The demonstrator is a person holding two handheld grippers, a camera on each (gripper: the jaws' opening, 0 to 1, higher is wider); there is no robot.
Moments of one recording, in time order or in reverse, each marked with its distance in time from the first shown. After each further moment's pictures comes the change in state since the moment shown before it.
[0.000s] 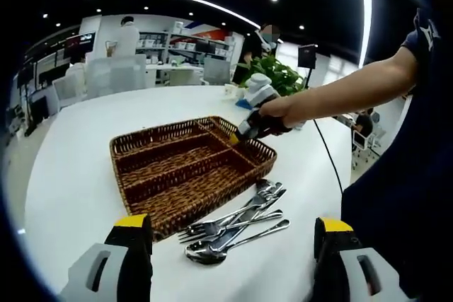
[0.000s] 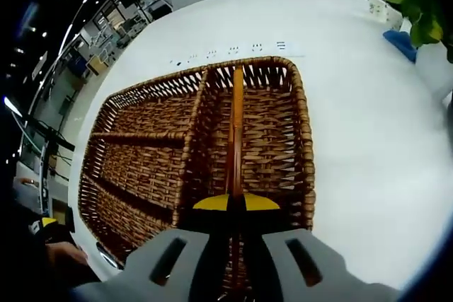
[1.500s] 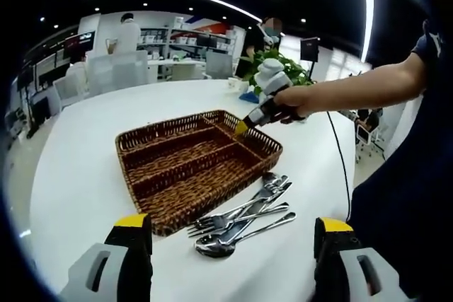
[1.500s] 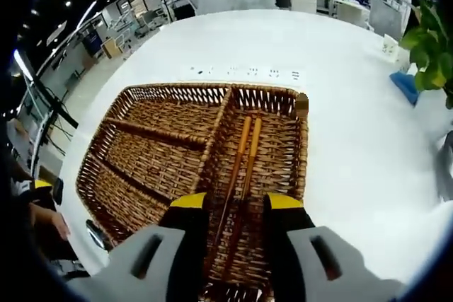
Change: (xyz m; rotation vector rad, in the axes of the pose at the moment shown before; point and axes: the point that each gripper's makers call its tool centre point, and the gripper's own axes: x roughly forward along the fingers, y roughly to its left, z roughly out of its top) left arm -0.004 0.010 -0.002 0.010 0.039 0.025; right arm -0.036 0.008 0.013 -0.211 -0.109 0.014
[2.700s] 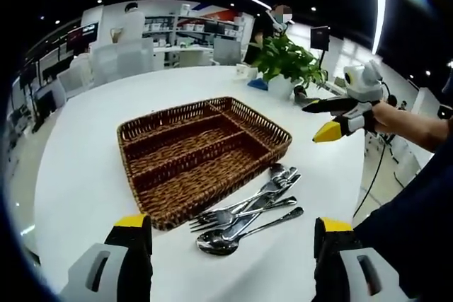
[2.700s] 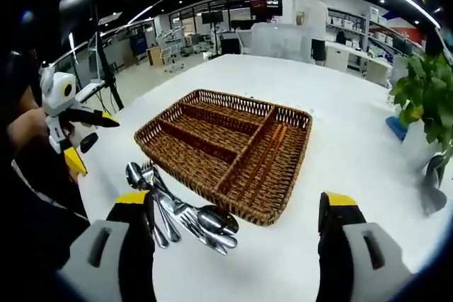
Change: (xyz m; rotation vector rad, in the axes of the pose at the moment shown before) left arm 0.008 0.003 -0.004 -0.009 0.081 0.050; right arm -0.123 0.041 -0.074 -0.257 -0.242 0.104
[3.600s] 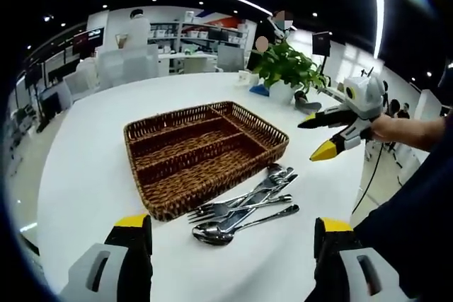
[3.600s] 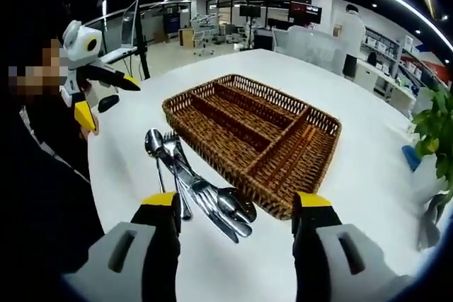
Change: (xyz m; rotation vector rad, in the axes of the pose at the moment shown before) left arm -0.016 -0.010 -0.013 -0.014 -0.043 0.030; right arm 0.016 0.044 -0.026 -0.252 0.041 0.143
